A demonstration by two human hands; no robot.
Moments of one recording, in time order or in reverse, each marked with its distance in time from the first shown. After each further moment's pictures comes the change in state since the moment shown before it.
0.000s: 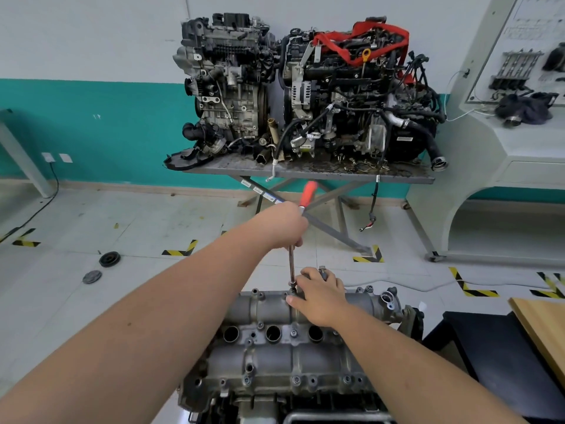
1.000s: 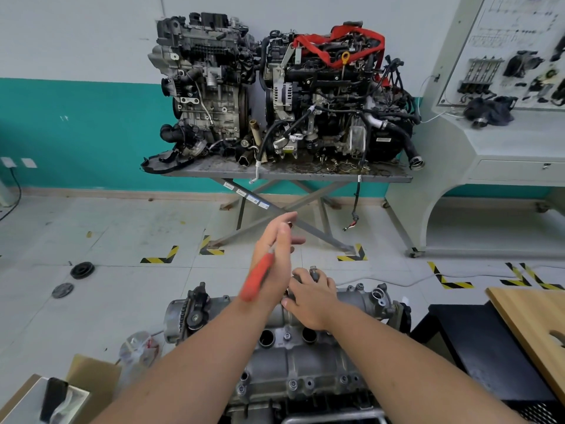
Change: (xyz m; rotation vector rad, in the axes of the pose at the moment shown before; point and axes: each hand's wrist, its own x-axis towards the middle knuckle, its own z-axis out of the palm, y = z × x) left_hand -0.015 -0.031 0.090 -1.062 0.491 0.377; right_hand 0.004 0.003 0.011 -0.101 0.041 -0.001
